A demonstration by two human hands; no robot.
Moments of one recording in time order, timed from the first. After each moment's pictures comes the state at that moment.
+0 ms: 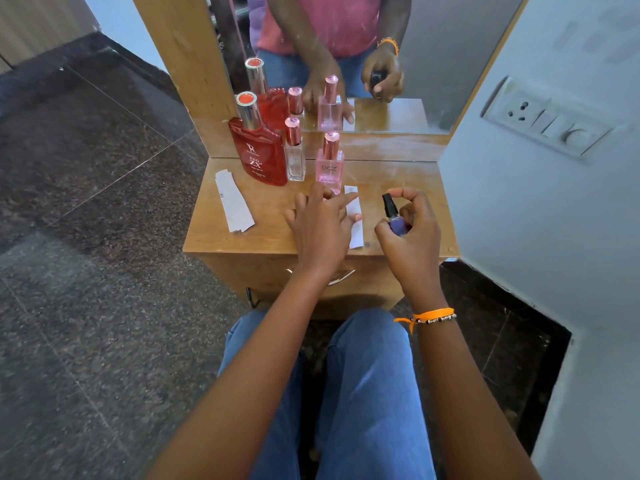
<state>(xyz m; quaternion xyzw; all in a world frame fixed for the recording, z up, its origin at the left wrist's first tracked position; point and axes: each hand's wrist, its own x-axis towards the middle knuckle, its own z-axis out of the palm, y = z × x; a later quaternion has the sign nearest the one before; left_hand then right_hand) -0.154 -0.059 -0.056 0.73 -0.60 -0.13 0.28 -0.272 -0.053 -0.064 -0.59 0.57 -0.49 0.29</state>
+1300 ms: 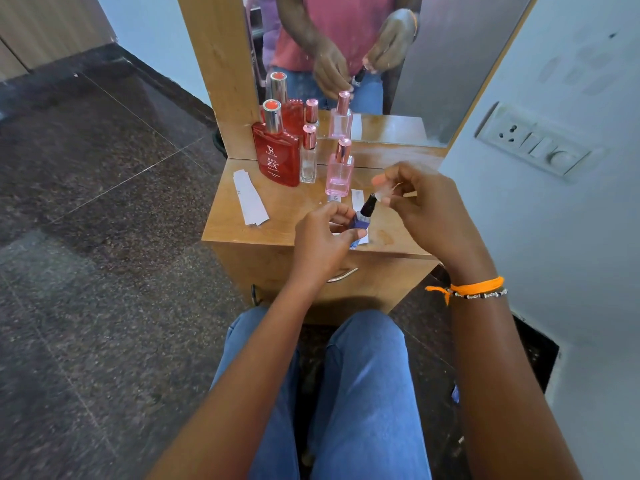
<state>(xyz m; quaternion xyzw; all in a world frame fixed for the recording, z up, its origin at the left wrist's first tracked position) -0.138 -0.011 -0.028 0.64 -0.49 -0.39 0.45 -0.276 -0.047 0.027 -0.76 0.53 -0.30 0.24</state>
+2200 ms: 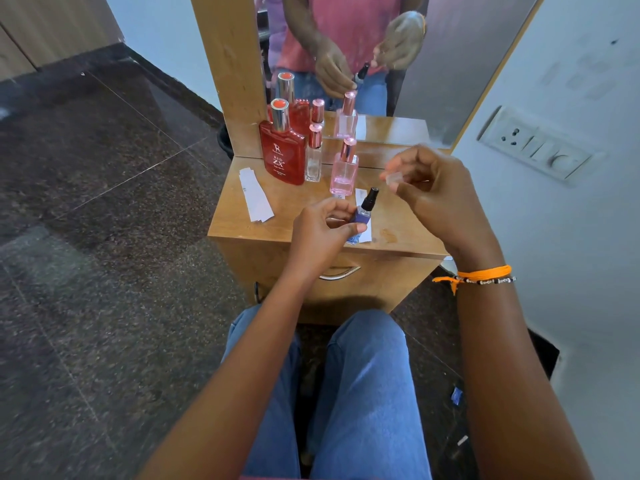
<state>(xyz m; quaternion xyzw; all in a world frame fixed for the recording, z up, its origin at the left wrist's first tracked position) -0.126 -0.011 -0.028 0.60 -0.49 -0.43 0.48 -0.278 -0.049 0.035 -0.73 0.51 -0.36 0.27</state>
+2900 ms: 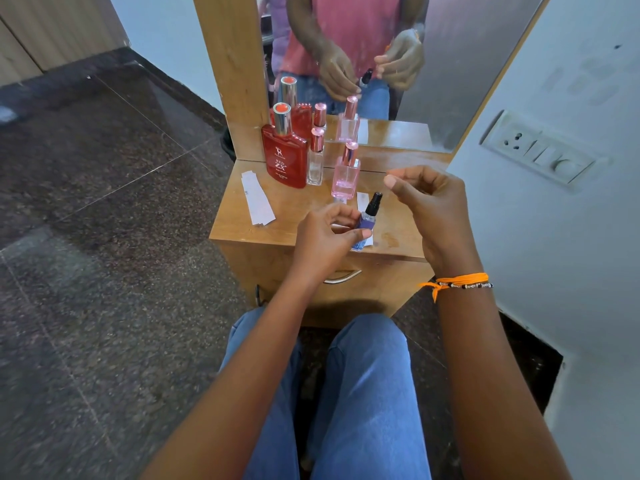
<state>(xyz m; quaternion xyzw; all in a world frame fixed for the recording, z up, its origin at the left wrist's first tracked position) -0.130 -0.011 -0.030 0.61 -0.49 -0.41 0.47 -0.268 -0.049 0.016 -0.56 0.53 -0.48 0.41</state>
